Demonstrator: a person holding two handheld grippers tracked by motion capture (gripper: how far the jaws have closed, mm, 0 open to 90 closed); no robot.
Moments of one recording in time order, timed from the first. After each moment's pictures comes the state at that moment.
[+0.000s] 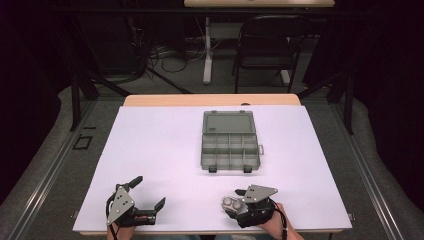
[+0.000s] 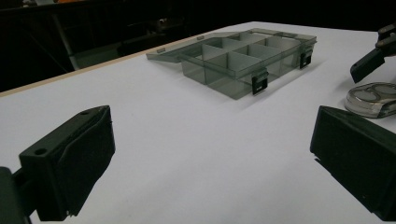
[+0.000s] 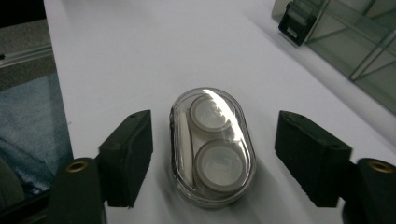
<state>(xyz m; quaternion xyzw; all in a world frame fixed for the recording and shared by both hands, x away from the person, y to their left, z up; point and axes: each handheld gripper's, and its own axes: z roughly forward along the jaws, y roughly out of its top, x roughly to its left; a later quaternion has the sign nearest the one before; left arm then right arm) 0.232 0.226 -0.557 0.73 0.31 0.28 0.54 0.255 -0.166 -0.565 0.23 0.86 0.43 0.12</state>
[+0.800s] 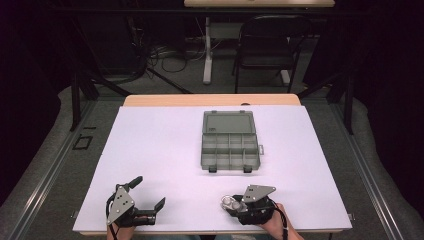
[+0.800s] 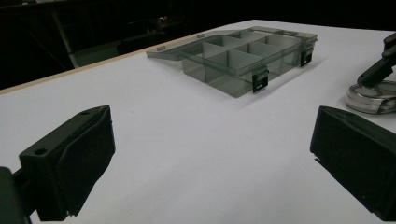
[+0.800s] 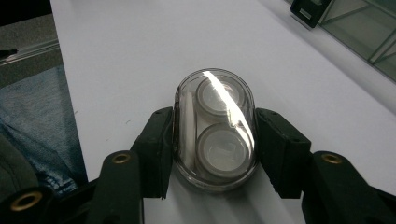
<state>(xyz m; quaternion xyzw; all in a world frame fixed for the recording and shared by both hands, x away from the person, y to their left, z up) 0.232 0.226 -0.557 0.73 0.31 0.28 0.54 0.256 -0.167 -0.568 0.23 0.87 0.42 0.09</state>
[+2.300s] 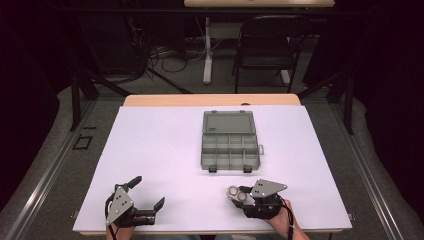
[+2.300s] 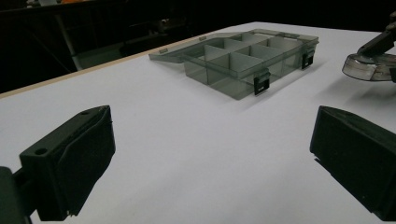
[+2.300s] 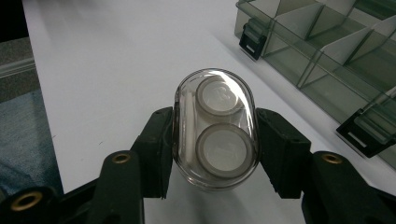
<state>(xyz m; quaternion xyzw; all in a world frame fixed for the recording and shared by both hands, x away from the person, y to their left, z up) 0.231 0.228 -0.555 0.73 0.31 0.28 0.54 0.258 -0.182 -0.548 0.25 0.85 0.44 0.14</state>
